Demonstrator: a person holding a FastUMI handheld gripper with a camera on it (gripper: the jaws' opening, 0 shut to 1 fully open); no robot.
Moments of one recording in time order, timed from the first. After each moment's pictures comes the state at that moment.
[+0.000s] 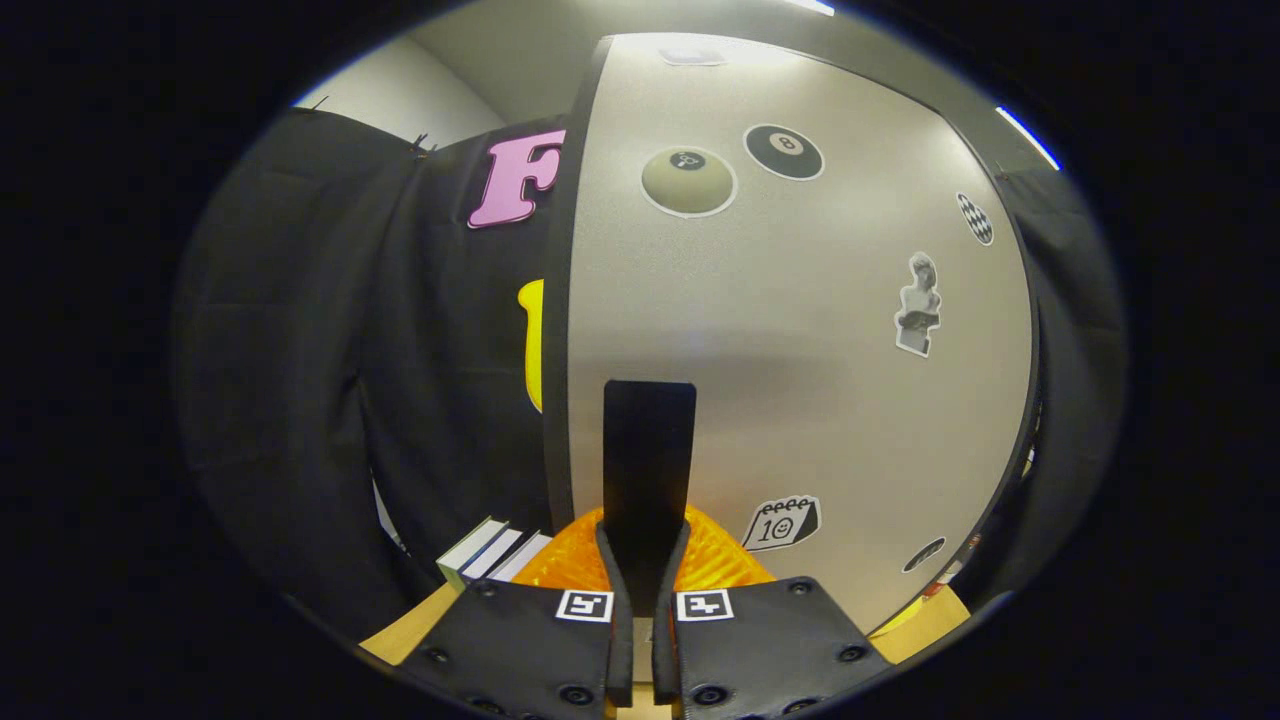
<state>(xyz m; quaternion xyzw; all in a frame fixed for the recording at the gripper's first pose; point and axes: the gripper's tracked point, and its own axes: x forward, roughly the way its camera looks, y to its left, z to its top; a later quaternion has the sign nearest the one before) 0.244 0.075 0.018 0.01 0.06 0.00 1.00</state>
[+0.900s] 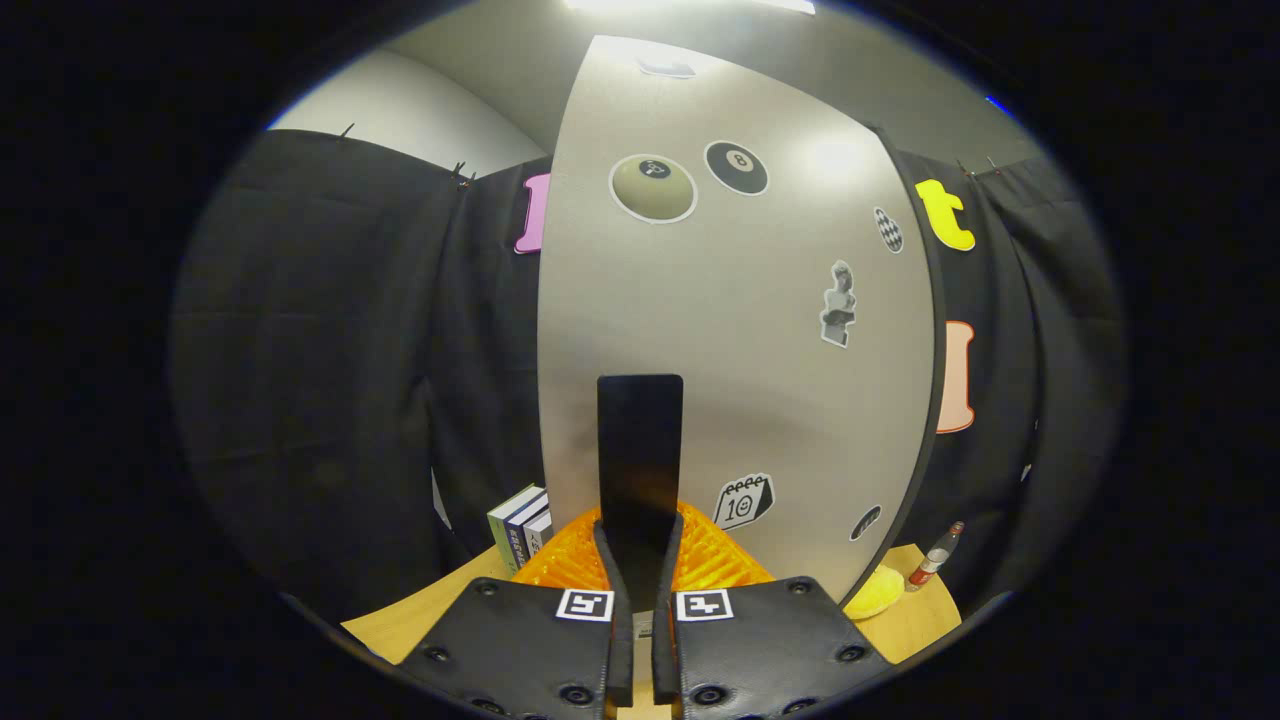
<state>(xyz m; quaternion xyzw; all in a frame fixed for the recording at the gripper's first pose) 0.195 0.059 0.024 0.02 0.04 0.06 1.00</state>
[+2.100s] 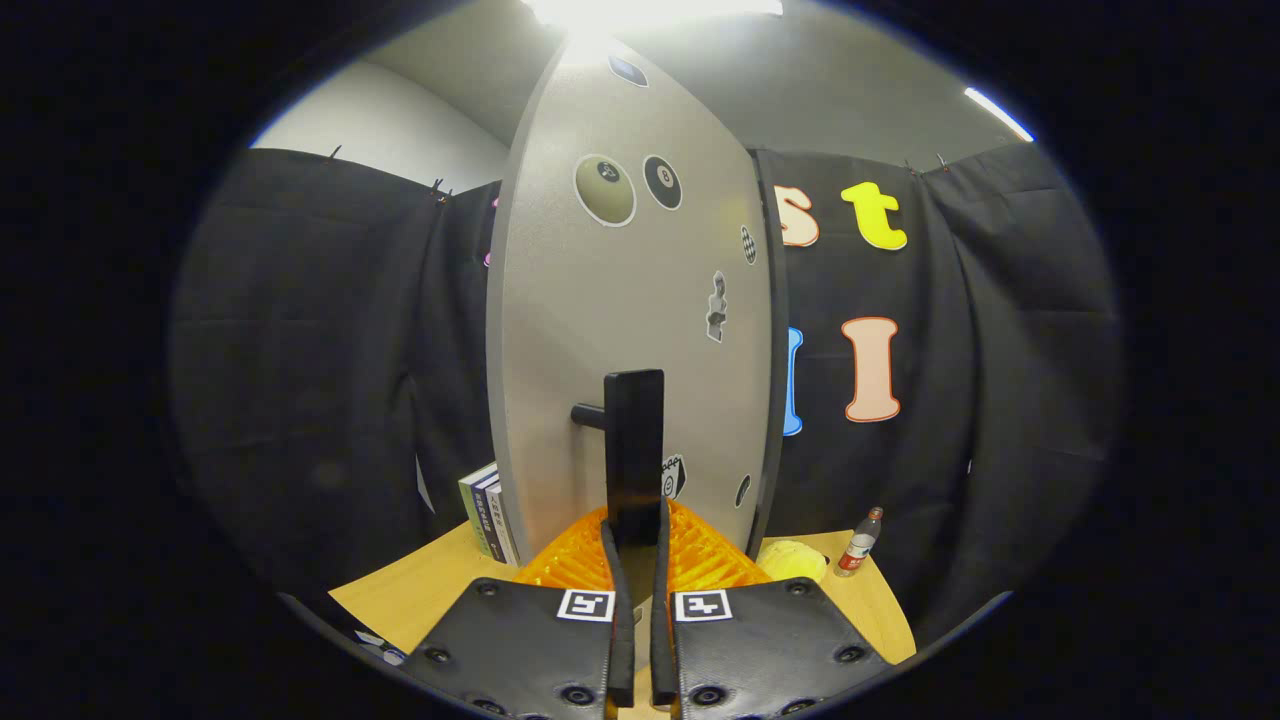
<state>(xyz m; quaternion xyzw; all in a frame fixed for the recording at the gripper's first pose) 0.164 0.020 0.021 0.03 0.05 0.04 1.00</state>
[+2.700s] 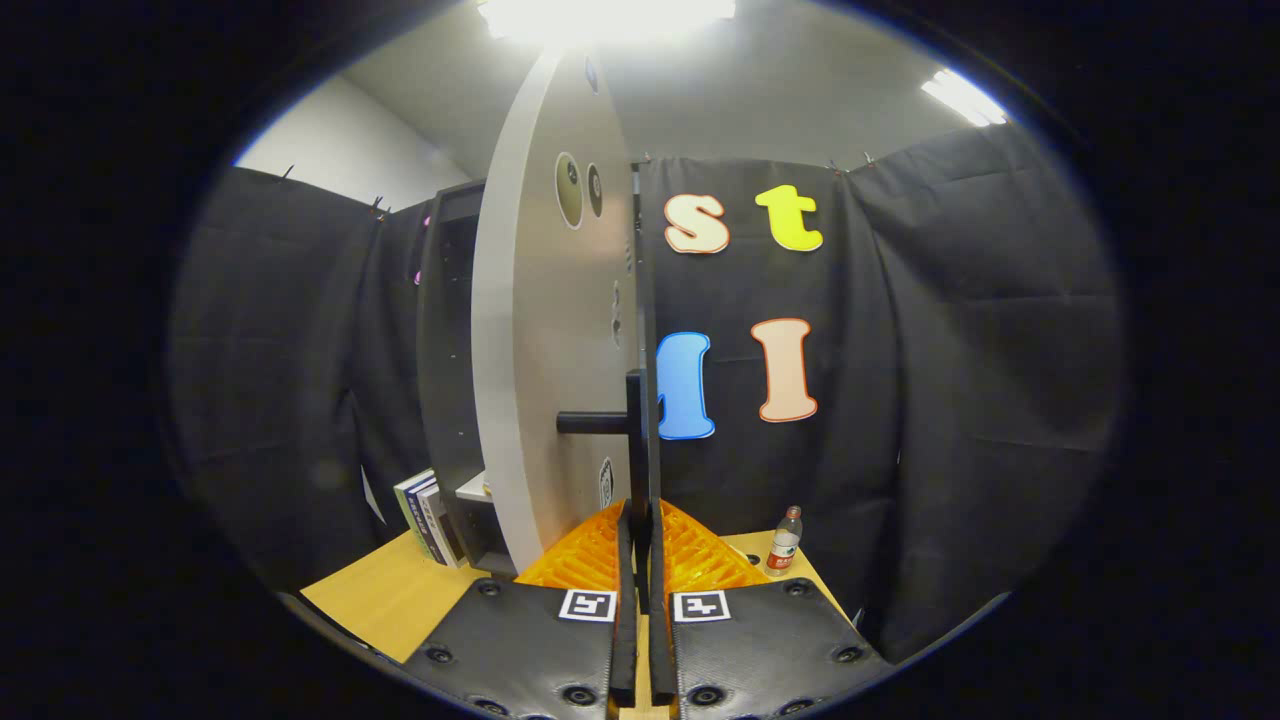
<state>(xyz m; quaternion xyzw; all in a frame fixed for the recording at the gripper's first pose) 0.160 -0.044 0.027 0.07 0.03 -0.05 1.00</state>
